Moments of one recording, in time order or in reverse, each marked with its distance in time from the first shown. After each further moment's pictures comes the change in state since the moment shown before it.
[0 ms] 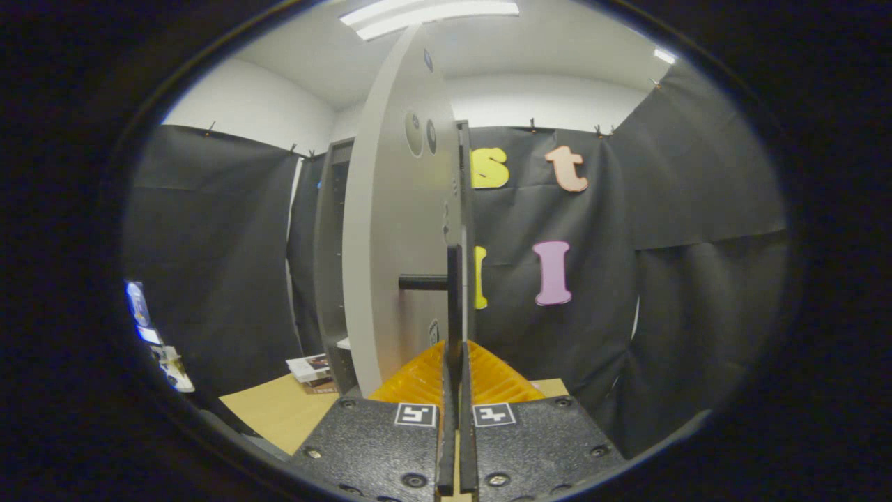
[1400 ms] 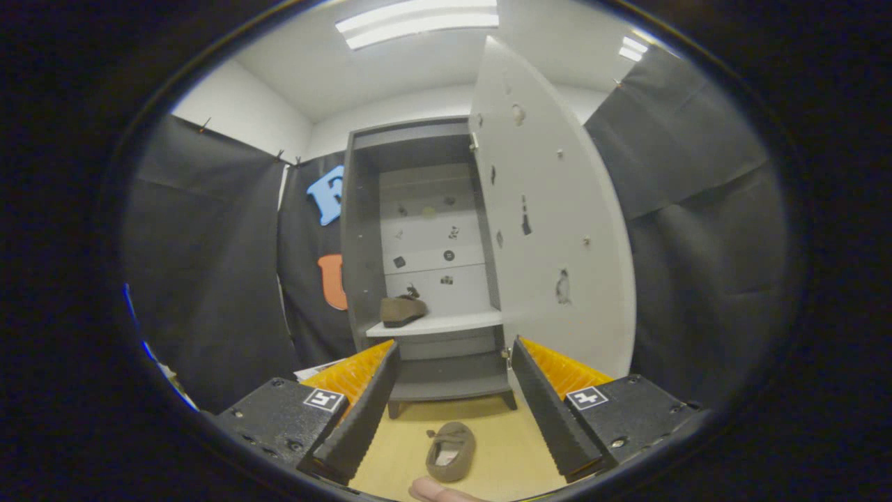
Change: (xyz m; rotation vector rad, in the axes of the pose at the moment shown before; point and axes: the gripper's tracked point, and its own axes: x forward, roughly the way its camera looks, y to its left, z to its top) arm -0.005 0.191 -0.145 0.070 -0.061 -0.059
